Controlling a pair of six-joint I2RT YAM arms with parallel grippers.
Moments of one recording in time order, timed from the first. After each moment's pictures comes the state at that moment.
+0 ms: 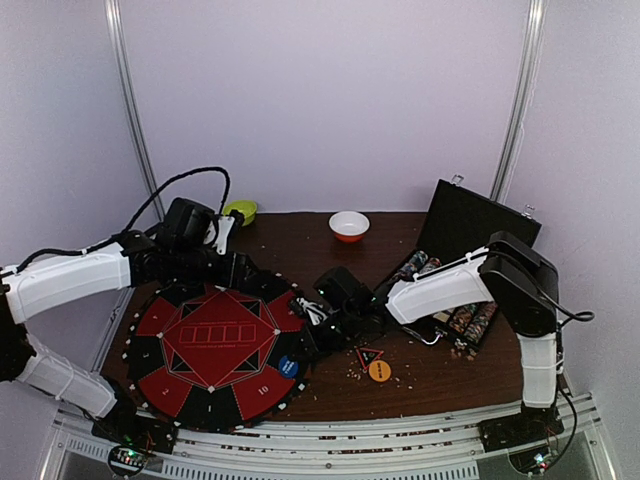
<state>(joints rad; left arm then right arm) -0.65 1.32 0.99 -0.38 0.05 -0.32 1.00 2.06 1.25 -0.03 -0.52 0.66</state>
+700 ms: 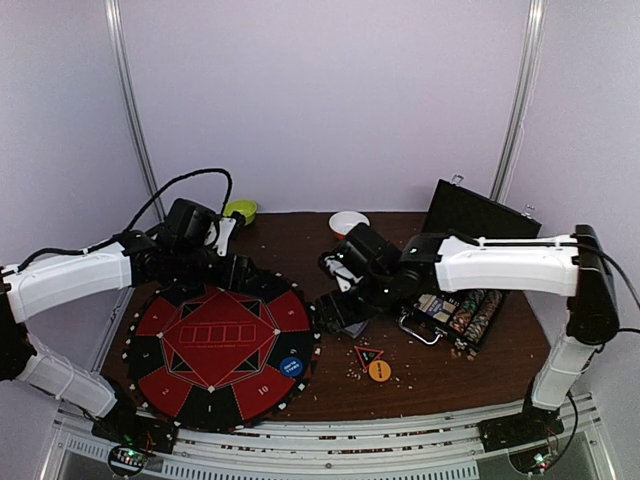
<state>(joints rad) -0.65 1.32 0.99 -0.39 0.04 -0.29 1.02 1.77 1.37 -0.58 -0.01 0.49</state>
